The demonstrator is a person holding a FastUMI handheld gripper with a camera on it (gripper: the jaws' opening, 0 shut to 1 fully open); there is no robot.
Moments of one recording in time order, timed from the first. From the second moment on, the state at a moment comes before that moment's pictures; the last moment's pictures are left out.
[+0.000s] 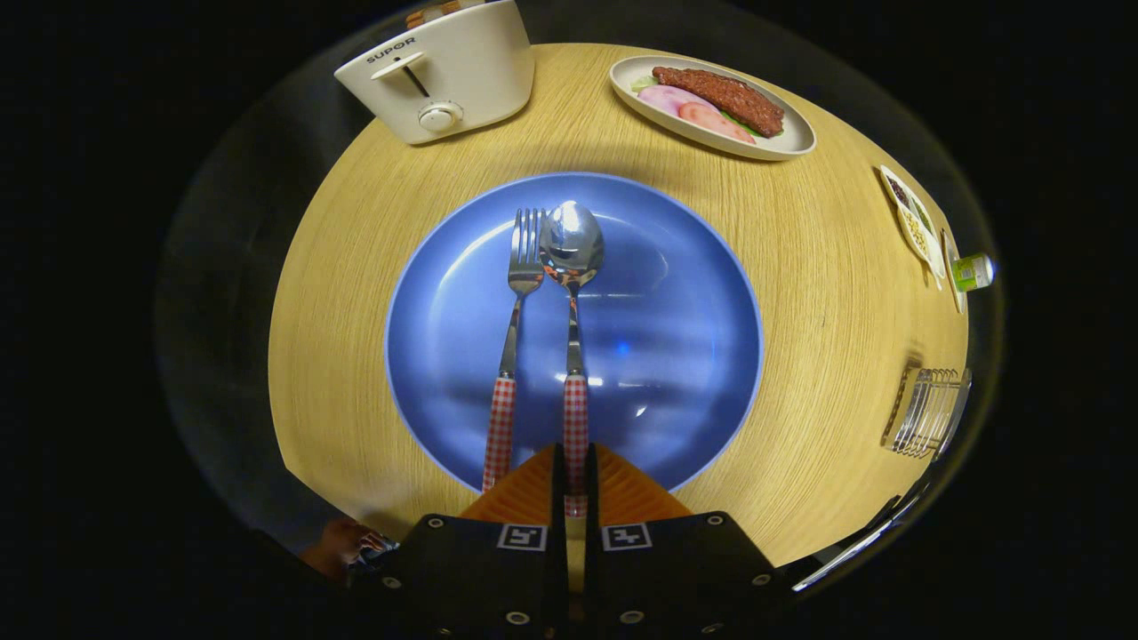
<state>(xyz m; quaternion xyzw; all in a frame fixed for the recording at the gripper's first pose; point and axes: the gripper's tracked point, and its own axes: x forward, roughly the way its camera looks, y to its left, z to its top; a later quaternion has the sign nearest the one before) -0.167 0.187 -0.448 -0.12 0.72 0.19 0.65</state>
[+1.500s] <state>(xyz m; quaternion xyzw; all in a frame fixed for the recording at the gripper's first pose) -0.103 -0.160 -0.312 -0.09 0.74 0.05 0.66</state>
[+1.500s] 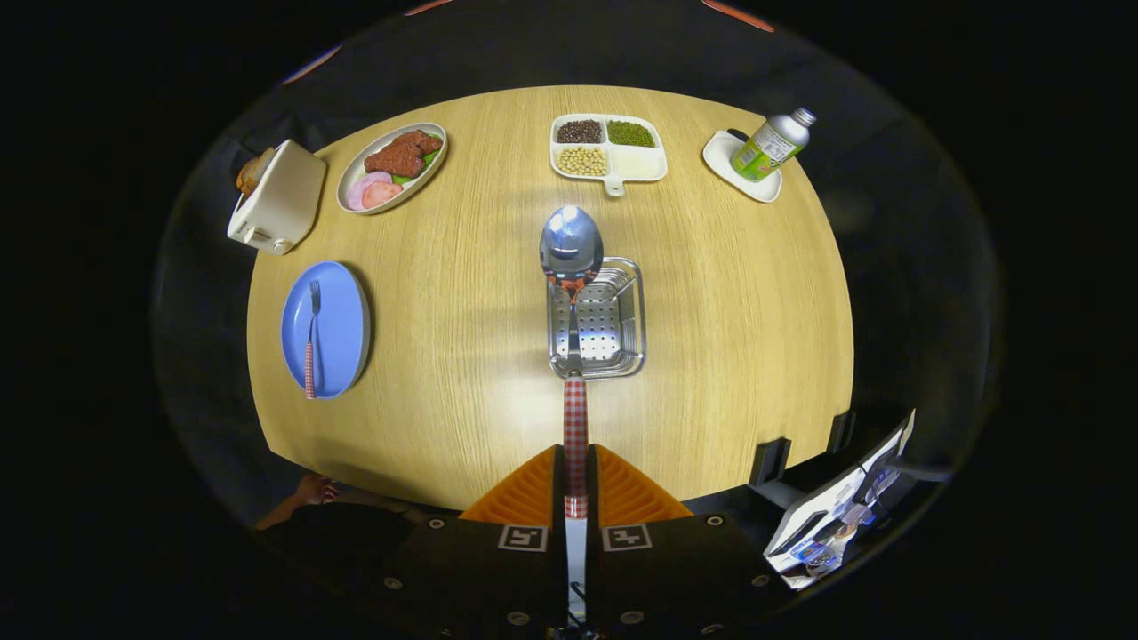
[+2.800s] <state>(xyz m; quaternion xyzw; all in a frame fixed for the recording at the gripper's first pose) -0.079 -0.181 -0.321 -0.08 0.85 0.11 0.51</state>
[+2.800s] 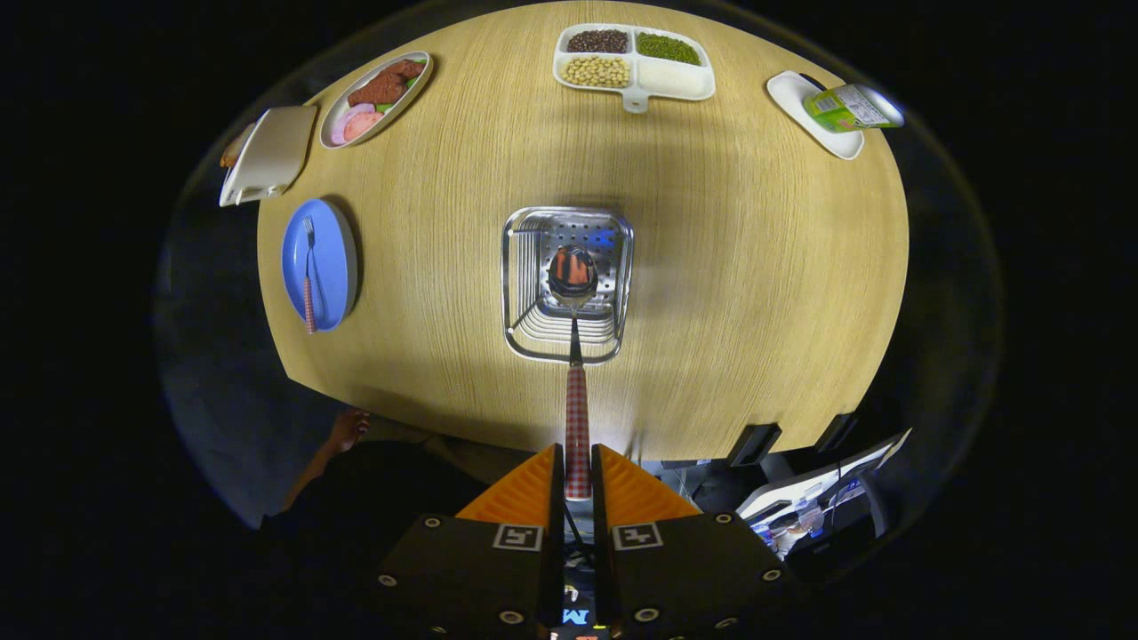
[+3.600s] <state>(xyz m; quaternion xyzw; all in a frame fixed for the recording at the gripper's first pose) -0.018 -0.136 -0.290 -0.02 0.74 0.10 0.66</state>
